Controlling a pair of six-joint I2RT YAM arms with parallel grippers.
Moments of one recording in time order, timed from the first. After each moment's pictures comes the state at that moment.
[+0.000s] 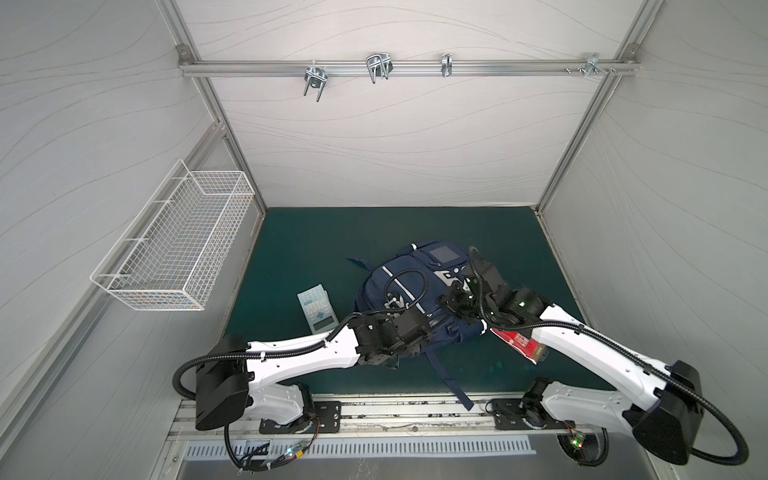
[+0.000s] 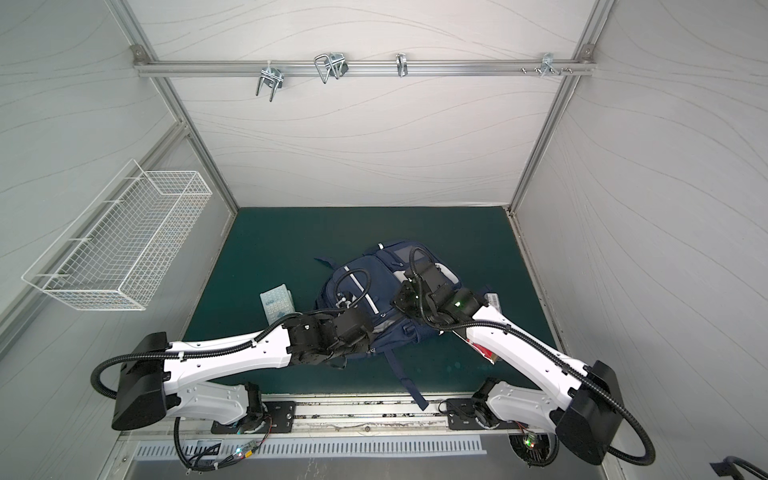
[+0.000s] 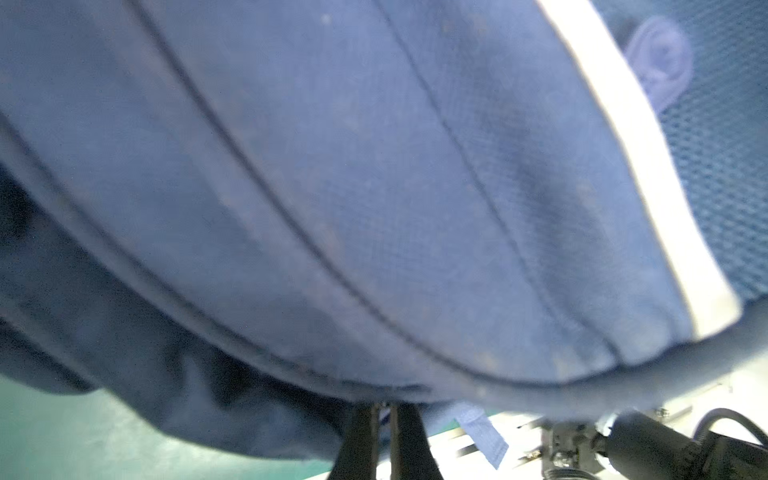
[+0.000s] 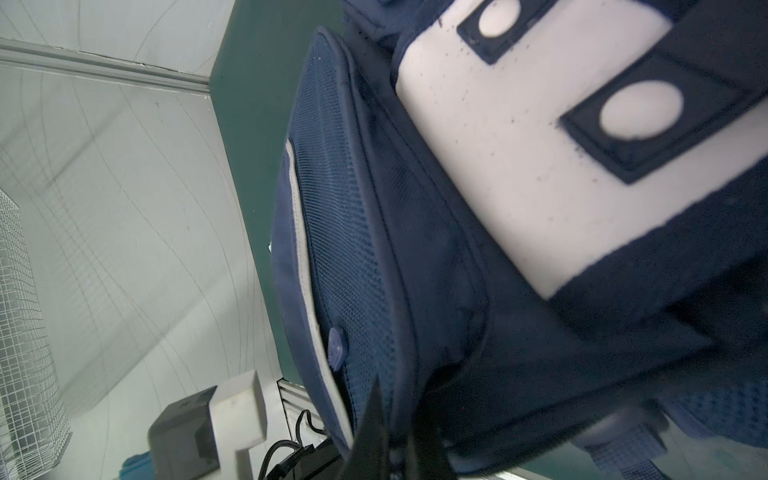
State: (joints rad) left arm -1.14 1.31 0.90 -0.65 -0.28 -1.18; right arm 0.82 1.13 0.92 -0.56 -0.12 1.21
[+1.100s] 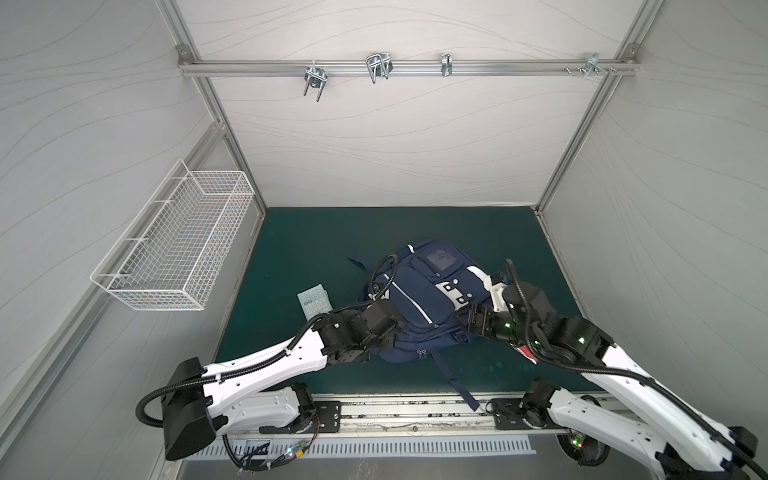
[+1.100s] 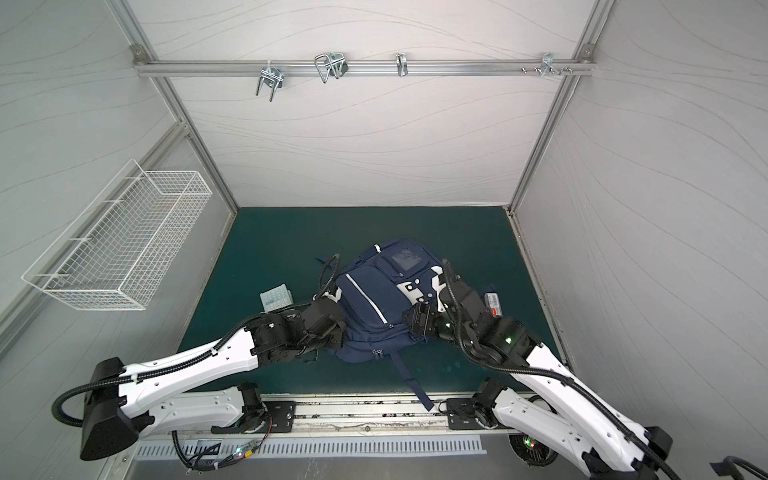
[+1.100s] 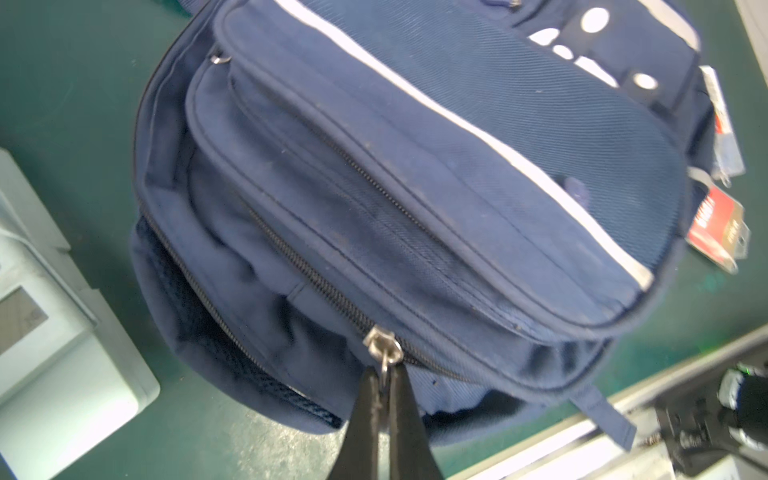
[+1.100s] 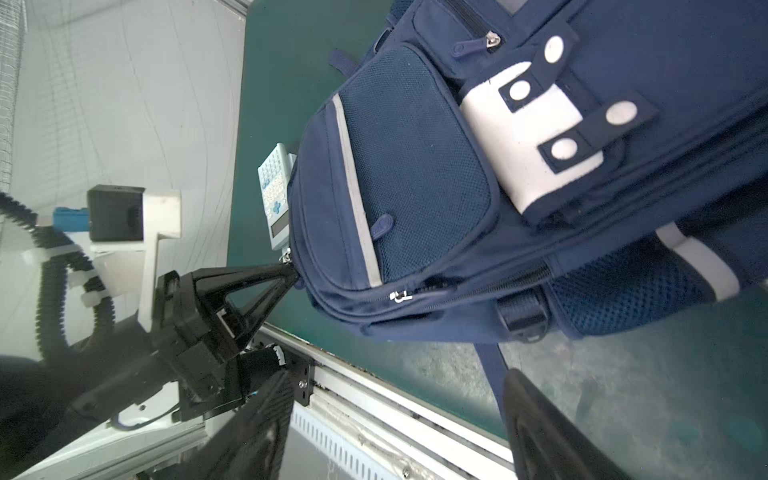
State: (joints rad) left arm -1.02 1.09 0.82 -0.70 -0.27 -0.75; right arm 0.87 0.73 0.86 -0.85 -0.08 0.92
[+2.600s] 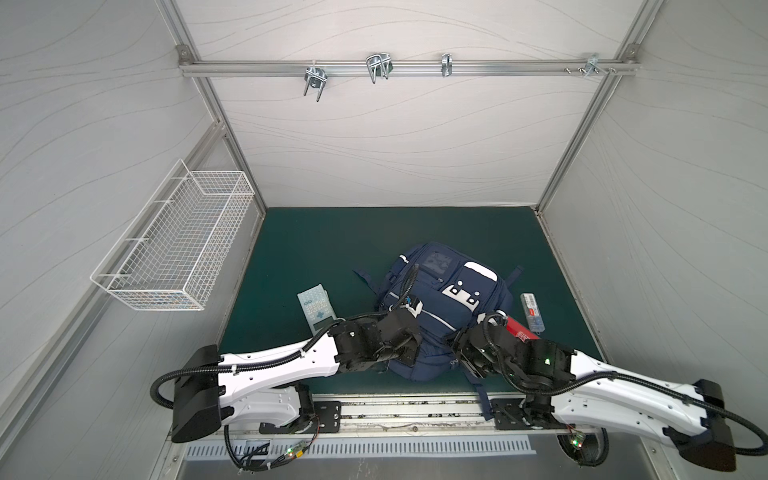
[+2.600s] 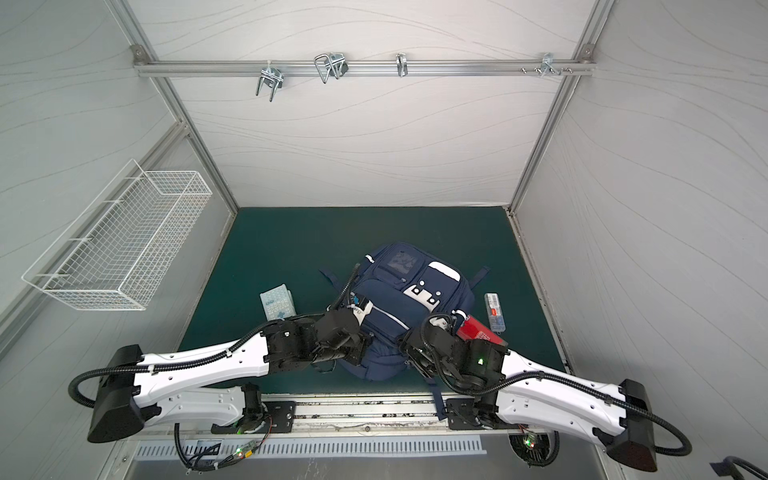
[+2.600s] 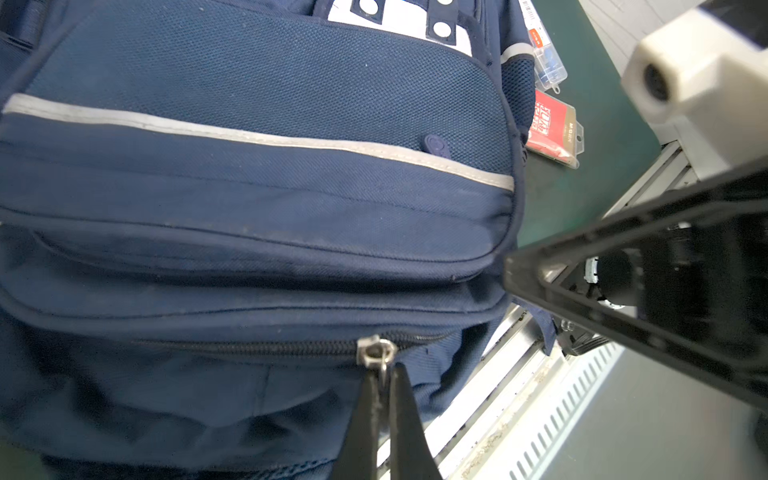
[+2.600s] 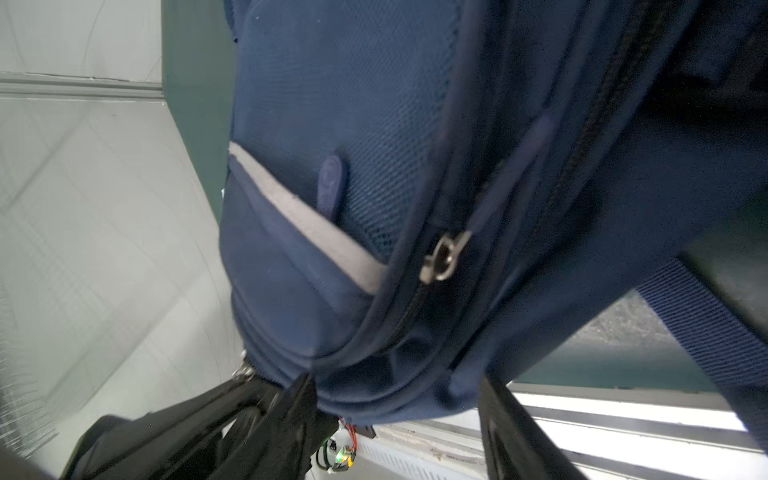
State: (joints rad) left arm -1.16 1.17 0.83 -0.50 -0.12 -0.68; right arm 1.20 0.78 0.58 -0.62 0.17 1.68
